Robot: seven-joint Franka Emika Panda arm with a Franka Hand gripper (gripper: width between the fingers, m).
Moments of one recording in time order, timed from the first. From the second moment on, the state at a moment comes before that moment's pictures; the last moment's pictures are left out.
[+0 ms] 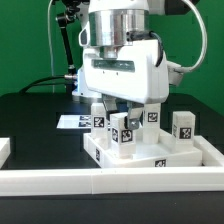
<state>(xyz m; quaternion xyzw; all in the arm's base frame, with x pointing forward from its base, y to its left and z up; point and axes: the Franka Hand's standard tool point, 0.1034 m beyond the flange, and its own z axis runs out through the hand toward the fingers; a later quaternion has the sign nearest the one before) 0.605 -0.006 0.083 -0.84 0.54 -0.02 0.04</state>
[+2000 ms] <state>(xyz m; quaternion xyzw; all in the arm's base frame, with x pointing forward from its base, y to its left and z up) 0.606 -0.007 0.086 -0.99 -0.14 -0.04 0.00</state>
